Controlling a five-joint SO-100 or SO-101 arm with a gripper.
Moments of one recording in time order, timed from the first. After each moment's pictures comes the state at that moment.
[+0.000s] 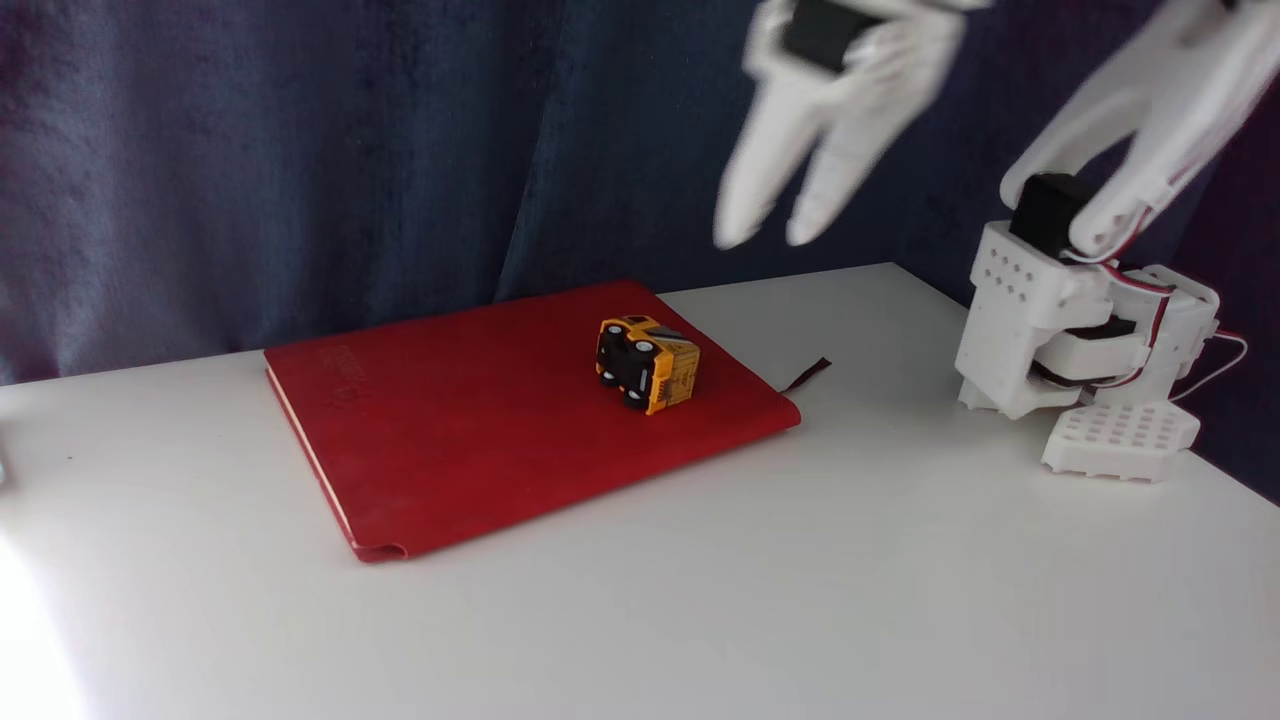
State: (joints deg) arm 2.5 134.6 110.1 89.8 -25.9
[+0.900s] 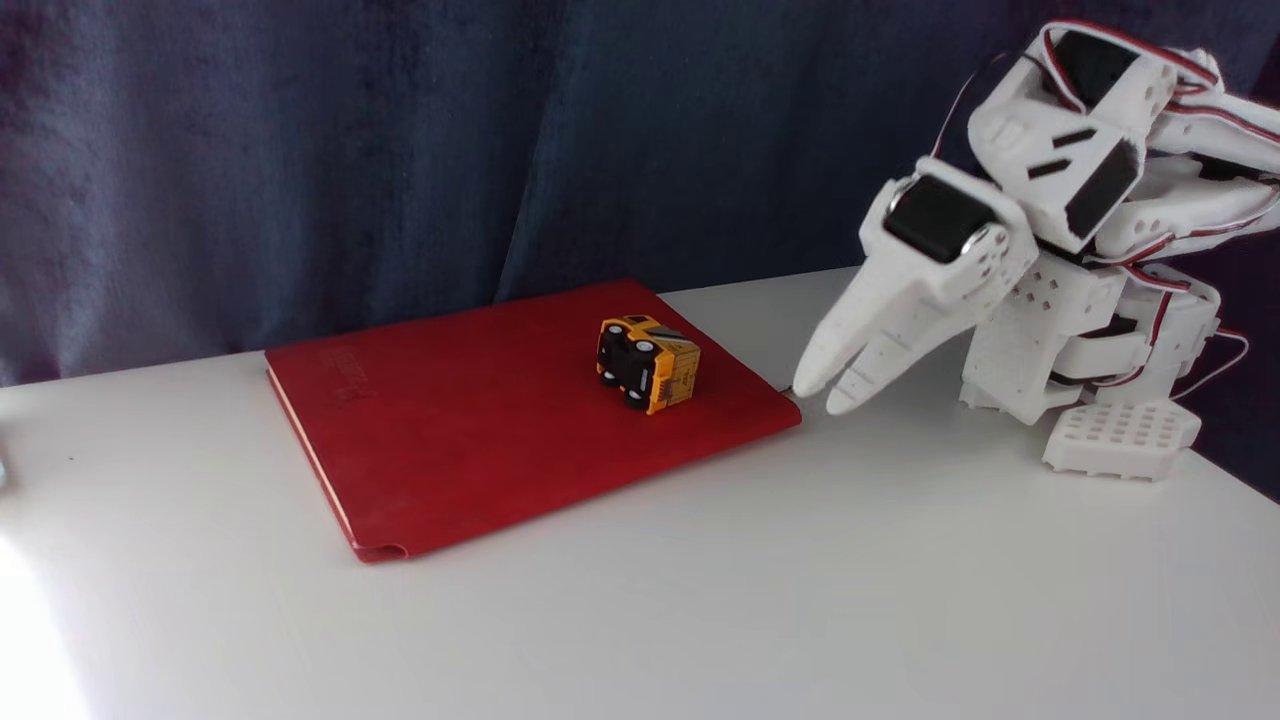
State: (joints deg) arm -4.5 181.4 166.2 63.9 -13.4
